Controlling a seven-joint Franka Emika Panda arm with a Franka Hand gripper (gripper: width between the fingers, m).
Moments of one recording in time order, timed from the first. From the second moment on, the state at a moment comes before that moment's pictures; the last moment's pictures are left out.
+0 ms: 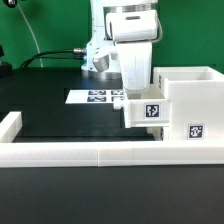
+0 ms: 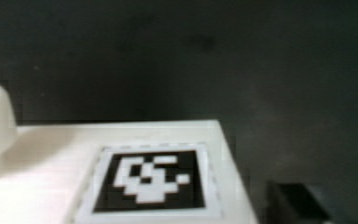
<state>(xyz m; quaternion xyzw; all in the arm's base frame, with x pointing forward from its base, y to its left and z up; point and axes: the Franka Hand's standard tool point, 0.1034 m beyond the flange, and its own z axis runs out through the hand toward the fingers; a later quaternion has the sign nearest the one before) 0.533 0.014 0.055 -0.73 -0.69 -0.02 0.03</state>
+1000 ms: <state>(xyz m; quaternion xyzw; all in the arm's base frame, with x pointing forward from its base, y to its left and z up) 0.529 -0.023 0.088 -0.71 -0.71 -0.02 0.04</state>
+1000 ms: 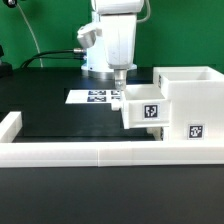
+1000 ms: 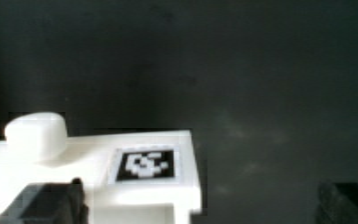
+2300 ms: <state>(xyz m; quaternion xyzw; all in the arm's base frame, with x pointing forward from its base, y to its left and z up) 0.546 -0.021 0.059 -0.76 -0.64 -0.06 0.12</state>
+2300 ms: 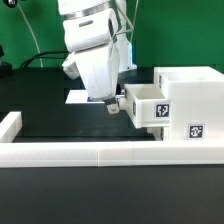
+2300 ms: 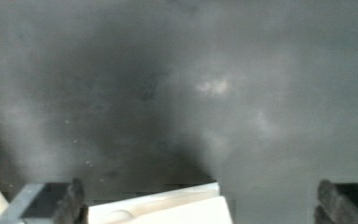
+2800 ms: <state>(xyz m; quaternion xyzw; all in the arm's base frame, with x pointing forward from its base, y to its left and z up) 0.533 0.018 0.047 -0.79 -0.61 -0.05 0.12</state>
